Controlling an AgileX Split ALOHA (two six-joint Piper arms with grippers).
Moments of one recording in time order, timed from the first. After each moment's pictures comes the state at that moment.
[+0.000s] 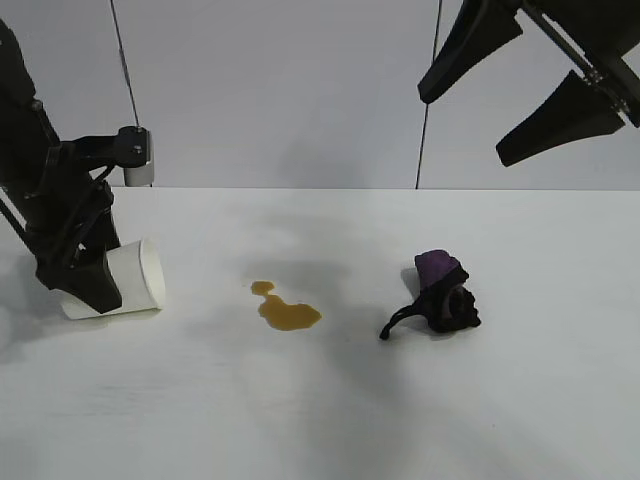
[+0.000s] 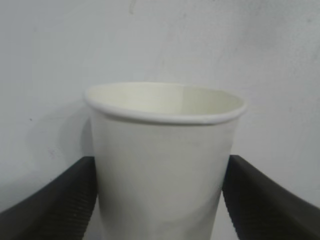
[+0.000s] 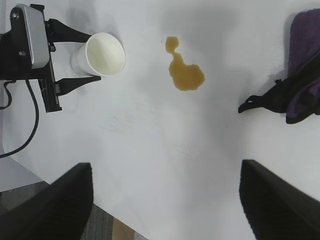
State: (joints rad) left arm -0.19 2.06 -1.32 -0.34 0.71 1.41; right arm 0.11 1.55 -1.20 0.69 0.98 -0.26
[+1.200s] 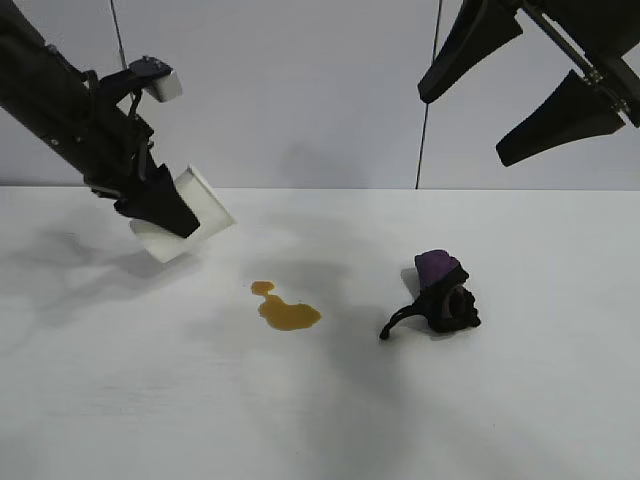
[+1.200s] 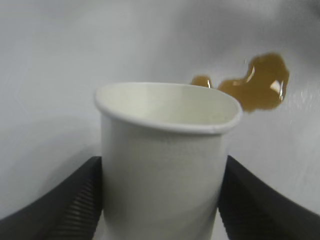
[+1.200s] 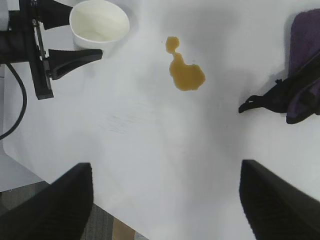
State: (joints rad) left arm -0.17 2.06 -1.43 -0.88 0.74 1.47; right arm 0.11 1.55 -1.20 0.69 0.98 -0.26
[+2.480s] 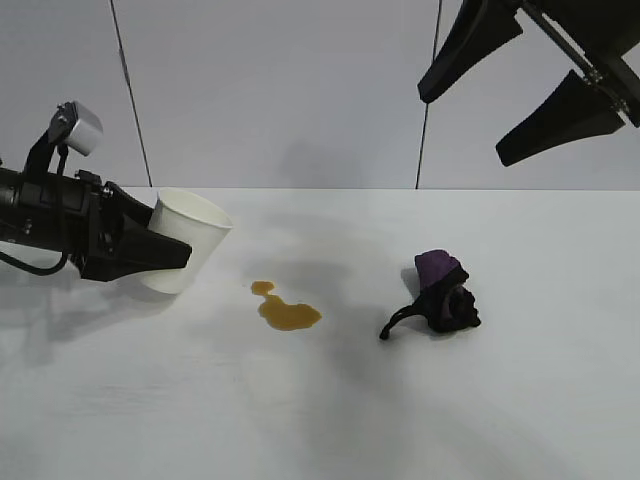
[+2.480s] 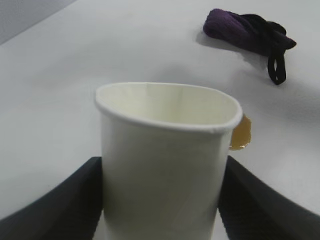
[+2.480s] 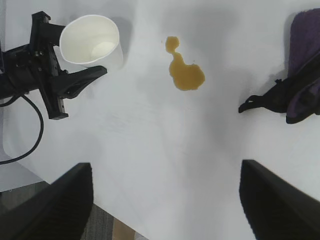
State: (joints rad) left arm -0.01 2.14 -1.02 -1.70 0.93 2.56; right arm 0.11 1.55 -1.20 0.69 0.98 -0.26
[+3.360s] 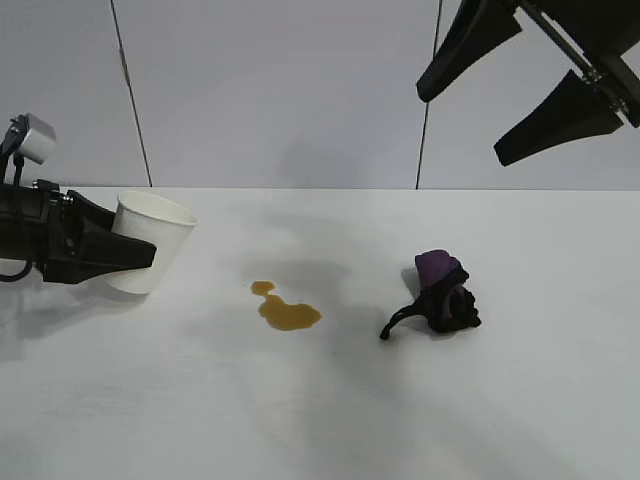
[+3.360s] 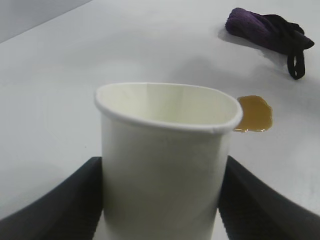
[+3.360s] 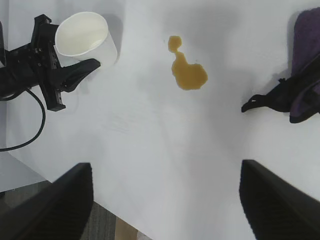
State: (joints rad) left arm 0.10 2.18 -1.02 -1.70 1.02 2.58; right arm 0.11 1.55 -1.20 0.70 0.98 -0.26
